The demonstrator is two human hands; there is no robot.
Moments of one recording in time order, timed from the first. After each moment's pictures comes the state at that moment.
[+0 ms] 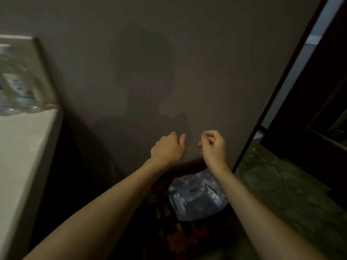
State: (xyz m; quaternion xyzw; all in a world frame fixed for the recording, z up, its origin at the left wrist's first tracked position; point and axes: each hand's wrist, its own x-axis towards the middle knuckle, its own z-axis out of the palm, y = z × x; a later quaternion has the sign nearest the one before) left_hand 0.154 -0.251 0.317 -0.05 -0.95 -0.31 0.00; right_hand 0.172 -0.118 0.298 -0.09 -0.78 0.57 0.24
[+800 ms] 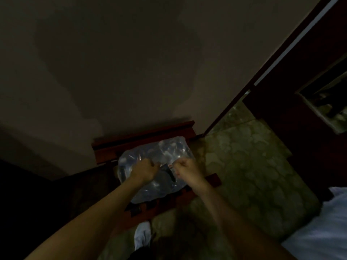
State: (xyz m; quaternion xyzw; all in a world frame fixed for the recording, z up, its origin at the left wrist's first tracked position) left_hand 0.031 -0.079 0.050 0.03 -0.89 -0.36 -0.29; right_hand 0.064 0.071 0.096 -0.22 -0.83 0.46 -0.20
